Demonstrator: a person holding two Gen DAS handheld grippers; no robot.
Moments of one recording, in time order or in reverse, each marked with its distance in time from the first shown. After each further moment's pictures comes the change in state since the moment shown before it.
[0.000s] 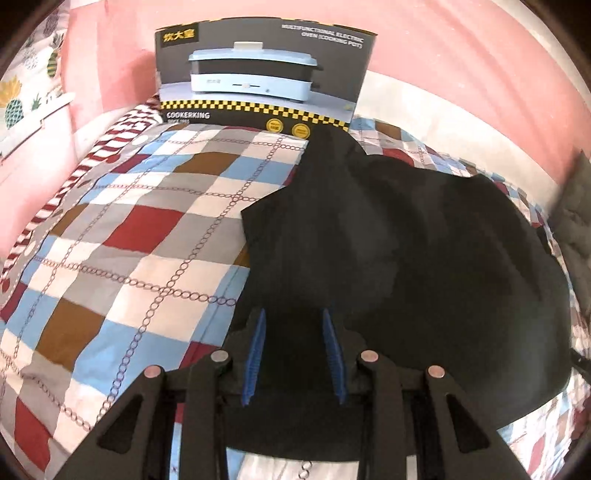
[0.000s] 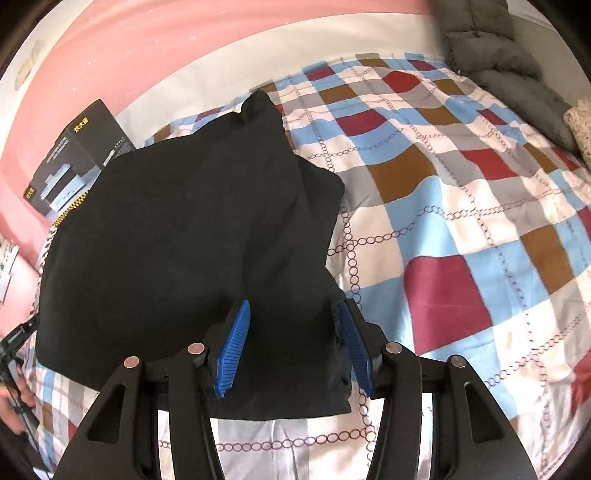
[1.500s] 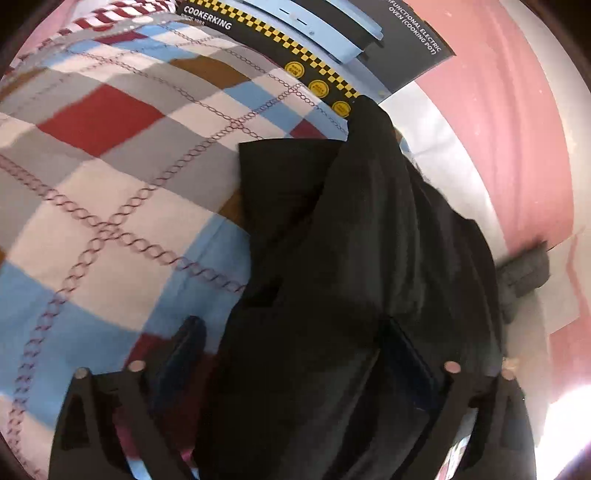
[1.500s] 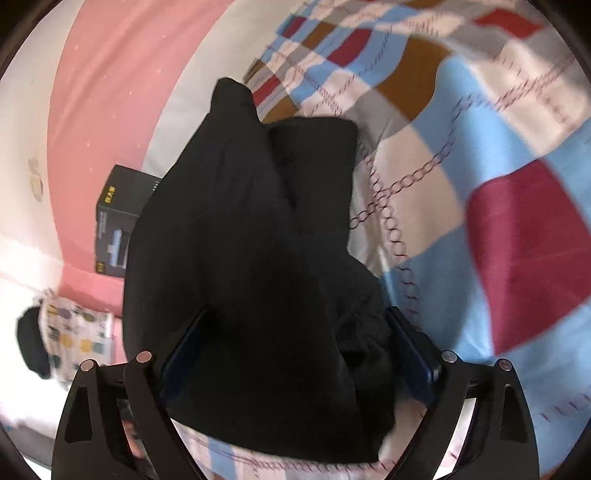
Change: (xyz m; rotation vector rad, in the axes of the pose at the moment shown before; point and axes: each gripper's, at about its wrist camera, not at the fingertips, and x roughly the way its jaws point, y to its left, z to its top) left arm 0.072 0.058 0.000 -0.321 0.159 -0.379; right arm 0.073 -0.061 0.001 0.386 0.147 0.483
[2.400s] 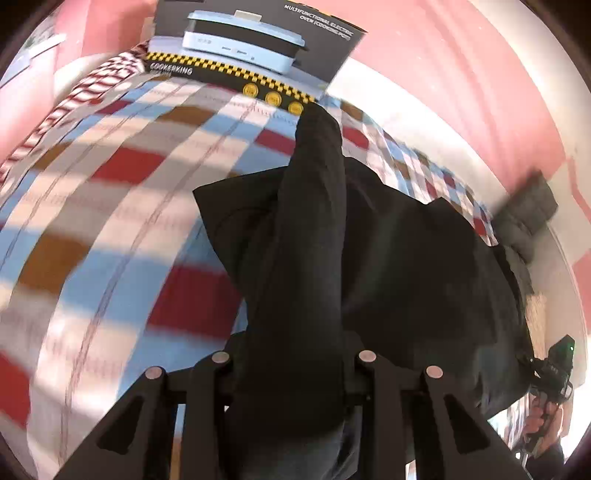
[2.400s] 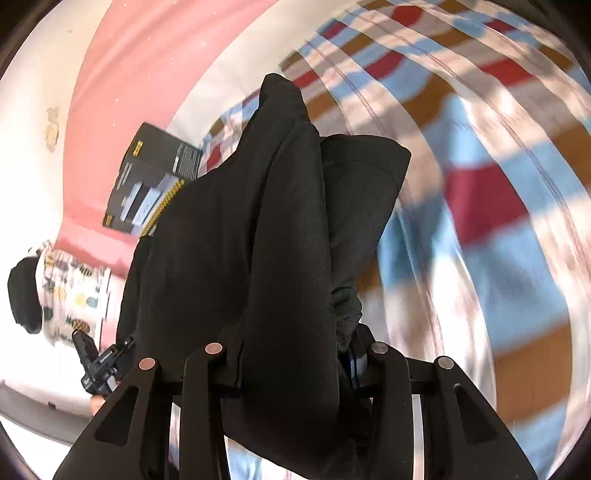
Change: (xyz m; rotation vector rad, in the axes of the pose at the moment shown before) left arm -0.108 -0.058 -0.074 0.226 0.018 0.137; right arm -0.085 0.061 -0.066 -0.132 0.052 -0.088
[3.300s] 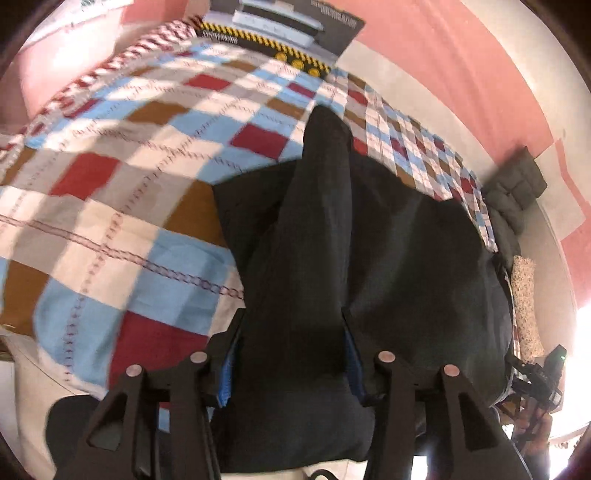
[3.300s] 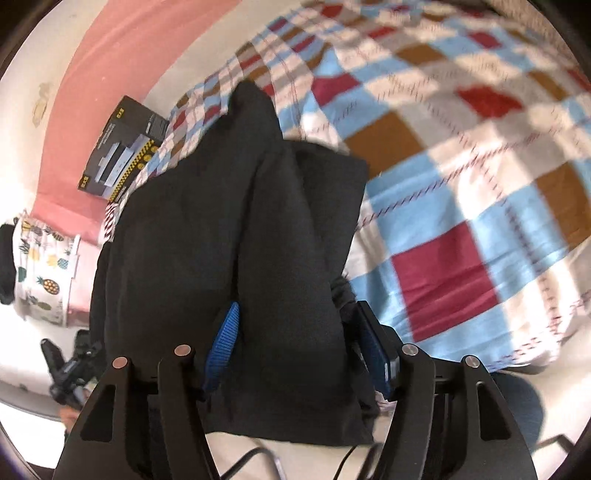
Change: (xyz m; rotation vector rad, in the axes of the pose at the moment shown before) left arm -0.121 0.018 -0.166 -0.052 0.046 0.020; right arm -0.115 -0.030 -0.158 0.005 -0.030 -0.204
